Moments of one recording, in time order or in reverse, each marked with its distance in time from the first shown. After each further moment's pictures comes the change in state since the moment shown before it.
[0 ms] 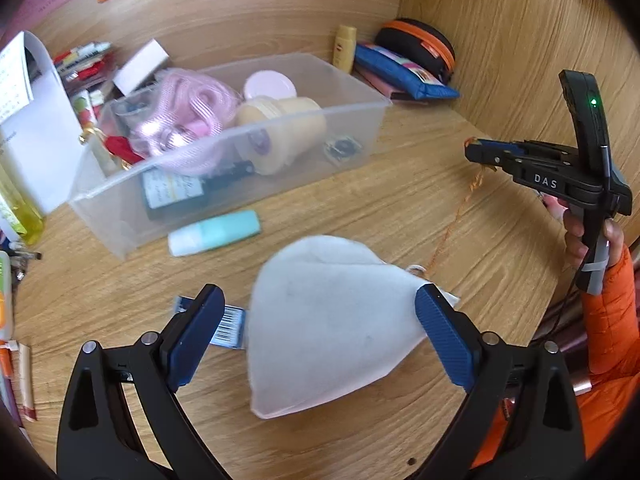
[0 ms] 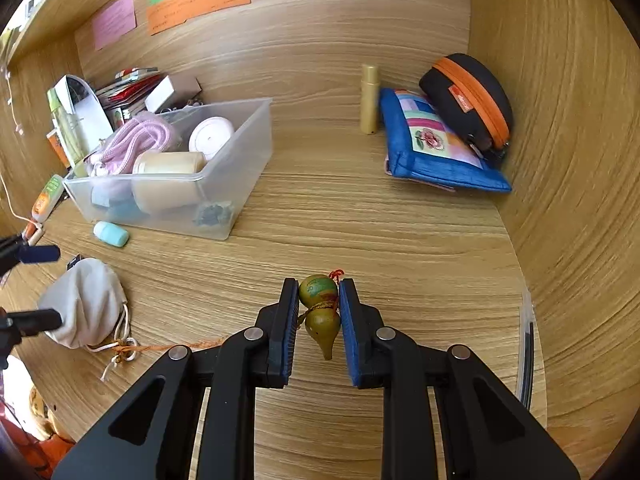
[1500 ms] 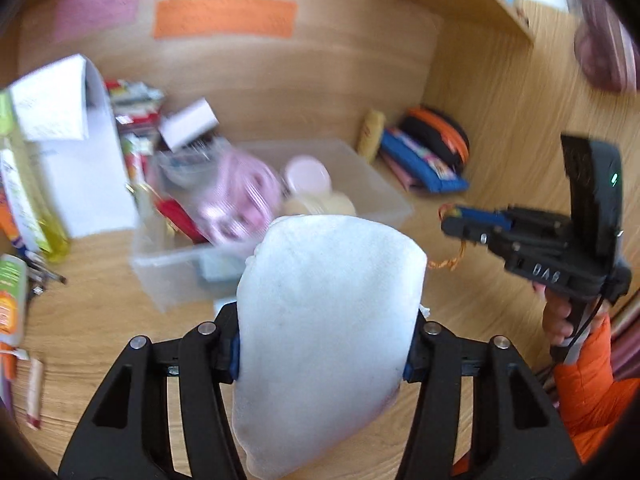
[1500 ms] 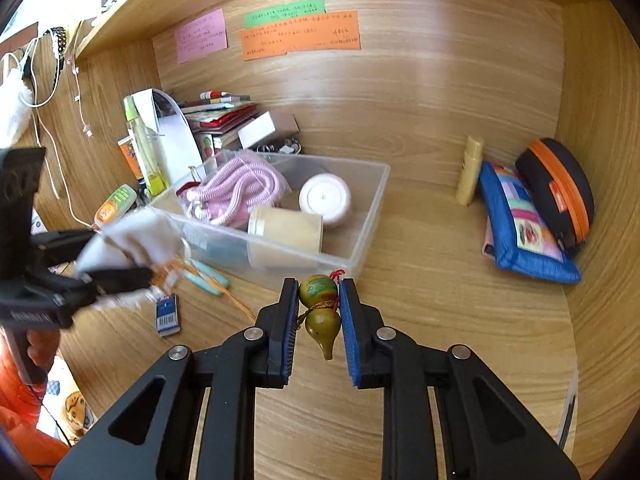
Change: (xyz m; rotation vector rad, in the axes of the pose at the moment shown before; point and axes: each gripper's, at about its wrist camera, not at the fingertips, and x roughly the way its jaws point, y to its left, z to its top) left arm -0.043 0.034 0.036 -0.127 -0.252 0.007; right arm -0.015 0.077 0.043 -0.130 -0.114 0.188
